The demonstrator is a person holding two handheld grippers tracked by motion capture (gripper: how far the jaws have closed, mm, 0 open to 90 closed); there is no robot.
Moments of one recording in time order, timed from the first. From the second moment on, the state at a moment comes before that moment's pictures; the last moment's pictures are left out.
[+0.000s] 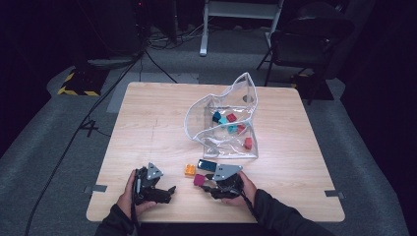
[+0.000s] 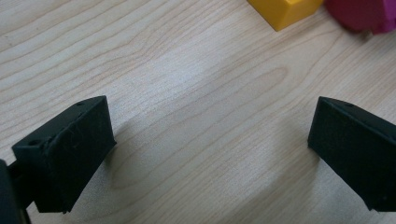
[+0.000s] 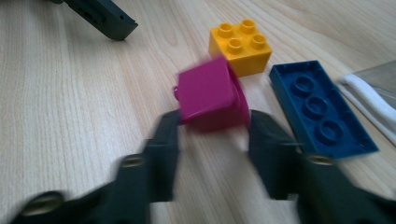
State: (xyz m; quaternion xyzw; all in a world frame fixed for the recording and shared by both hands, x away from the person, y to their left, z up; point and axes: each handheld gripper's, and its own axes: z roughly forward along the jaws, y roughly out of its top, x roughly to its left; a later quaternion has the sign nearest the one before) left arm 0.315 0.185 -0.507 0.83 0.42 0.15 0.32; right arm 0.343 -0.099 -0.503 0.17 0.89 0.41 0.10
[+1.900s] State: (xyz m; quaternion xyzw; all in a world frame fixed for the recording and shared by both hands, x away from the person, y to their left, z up) left arm 0.316 0.185 -0.507 0.84 0.42 0.15 0.32; right arm 0.356 -0.060 -0.503 0.20 0.88 0.40 0.13
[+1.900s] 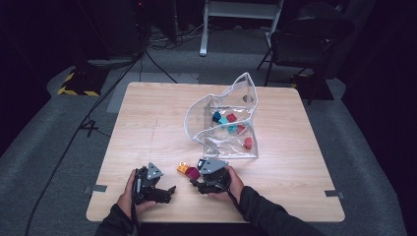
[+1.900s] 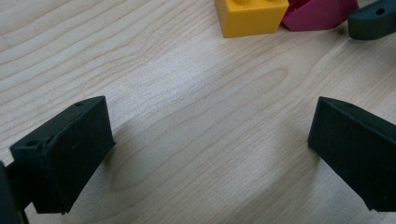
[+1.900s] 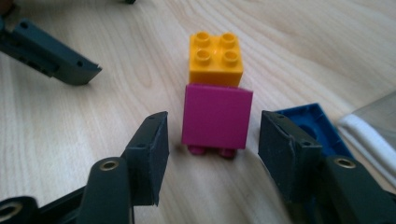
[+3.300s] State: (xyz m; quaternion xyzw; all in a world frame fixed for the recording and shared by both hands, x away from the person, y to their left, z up) left arm 0.316 0.185 -0.507 0.84 0.42 0.15 0.32; right arm 0.364 -0.173 -0.349 0.21 0.81 0.50 0.23
